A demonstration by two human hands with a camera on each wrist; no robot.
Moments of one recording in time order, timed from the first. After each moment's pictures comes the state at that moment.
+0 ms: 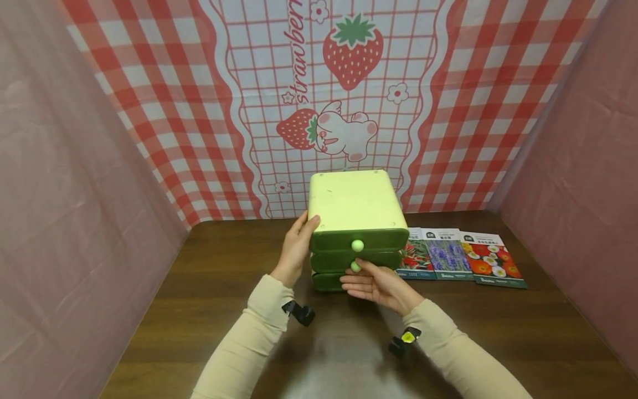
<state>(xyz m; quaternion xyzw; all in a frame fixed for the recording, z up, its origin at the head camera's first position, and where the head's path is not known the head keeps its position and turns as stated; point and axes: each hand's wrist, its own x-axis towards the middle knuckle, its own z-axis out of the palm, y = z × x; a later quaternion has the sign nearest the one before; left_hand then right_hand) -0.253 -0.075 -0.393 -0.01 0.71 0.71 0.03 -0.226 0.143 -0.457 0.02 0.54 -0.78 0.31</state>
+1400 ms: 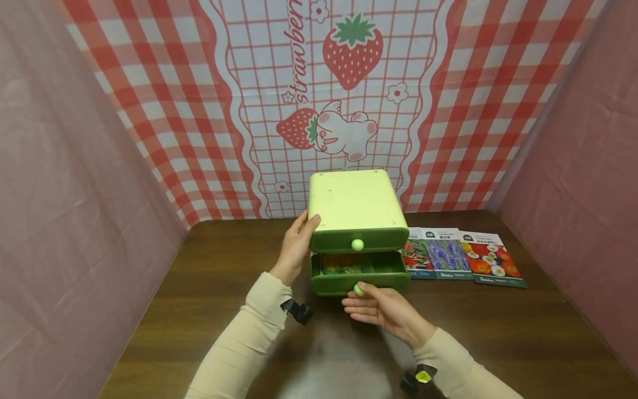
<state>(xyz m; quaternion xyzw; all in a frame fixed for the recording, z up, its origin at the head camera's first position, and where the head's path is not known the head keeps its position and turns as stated) -0.256 -0.077 -0.393 0.01 0.70 0.71 0.03 -0.170 0.142 -0.453 0.00 0.58 -0.76 0.29</state>
